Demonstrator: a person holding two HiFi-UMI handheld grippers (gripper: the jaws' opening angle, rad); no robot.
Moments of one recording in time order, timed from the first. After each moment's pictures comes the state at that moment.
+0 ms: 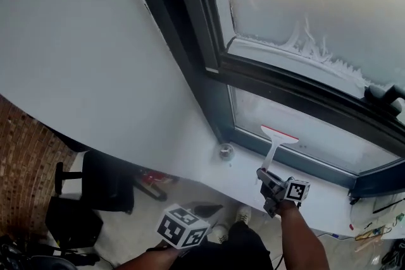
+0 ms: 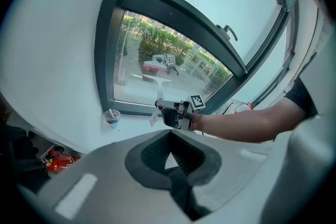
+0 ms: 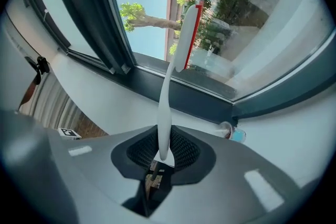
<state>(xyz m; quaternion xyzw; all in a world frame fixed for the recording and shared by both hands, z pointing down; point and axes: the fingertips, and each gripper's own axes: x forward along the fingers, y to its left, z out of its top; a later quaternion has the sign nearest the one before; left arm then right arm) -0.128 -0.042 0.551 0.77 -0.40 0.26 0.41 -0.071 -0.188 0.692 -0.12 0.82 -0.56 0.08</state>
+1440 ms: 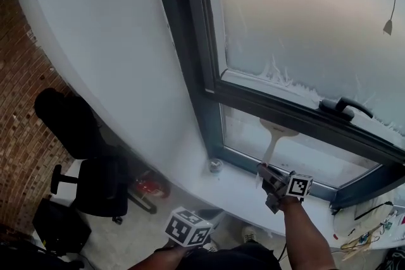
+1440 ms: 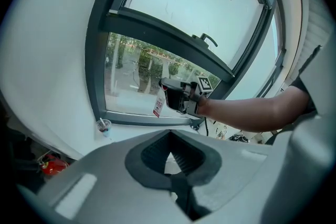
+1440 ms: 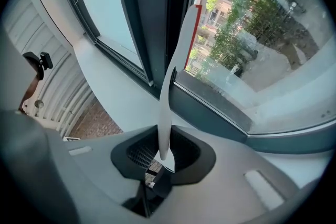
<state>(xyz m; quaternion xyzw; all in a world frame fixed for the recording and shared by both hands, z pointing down) -0.071 -0.007 0.487 0.80 -0.42 0.23 0.36 -0.020 -0.191 0.520 -0.10 0.88 -0.45 0.09</state>
